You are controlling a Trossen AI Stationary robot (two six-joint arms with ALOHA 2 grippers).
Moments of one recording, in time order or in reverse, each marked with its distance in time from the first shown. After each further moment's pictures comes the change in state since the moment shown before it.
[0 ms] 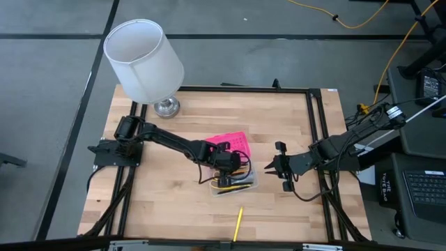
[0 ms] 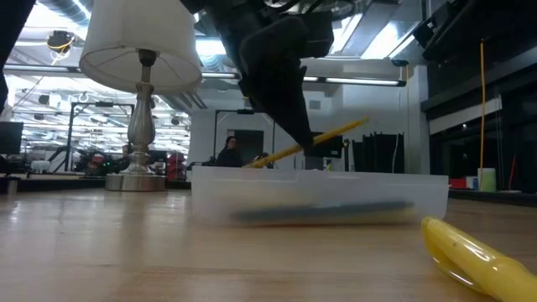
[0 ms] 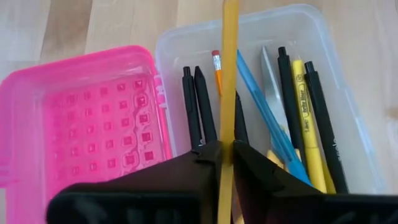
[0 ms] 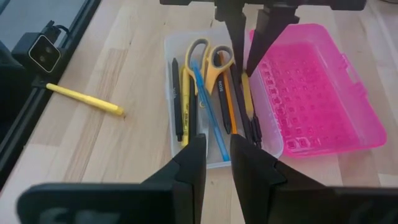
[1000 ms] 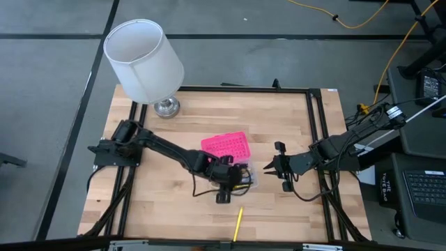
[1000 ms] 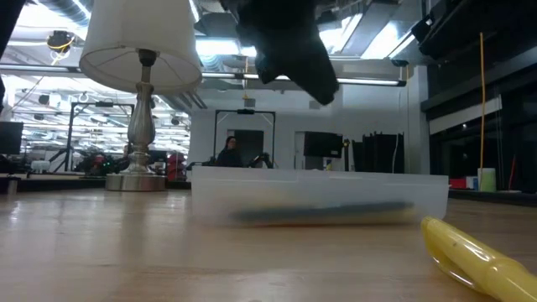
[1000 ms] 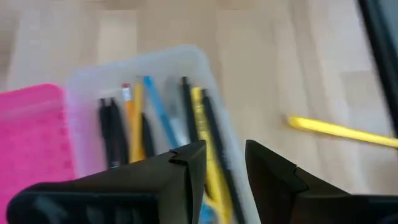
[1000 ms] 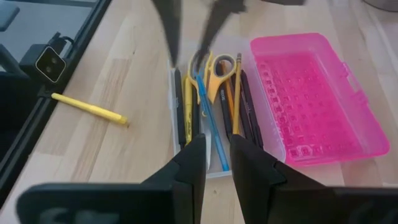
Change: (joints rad) left arm -0.111 -0.002 0.084 -0.004 0.073 -0.058; right arm 0.000 0.000 0.000 0.033 -0.001 0.000
